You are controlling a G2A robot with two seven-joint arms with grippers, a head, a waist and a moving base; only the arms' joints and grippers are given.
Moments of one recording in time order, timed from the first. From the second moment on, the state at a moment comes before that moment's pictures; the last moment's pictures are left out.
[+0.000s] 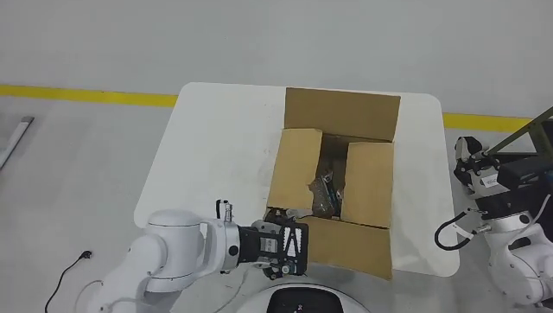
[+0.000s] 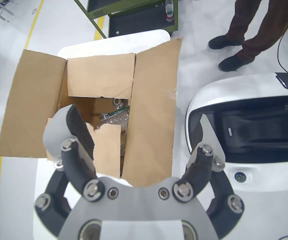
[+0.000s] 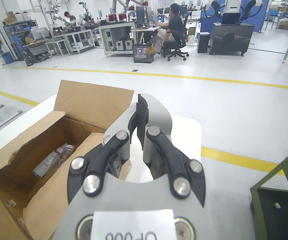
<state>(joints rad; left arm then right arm) 1.18 -1.11 -1.11 -2.20 1.06 -1.01 -0.81 -1.70 -1.00 1.86 -1.99 -0.93 -0.22 -0.06</state>
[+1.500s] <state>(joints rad) 0.95 -1.14 -0.96 -1.78 1.67 -0.46 -0.17 -1.71 -1.01 1.86 -2.01 -0.86 -0.22 0.00</state>
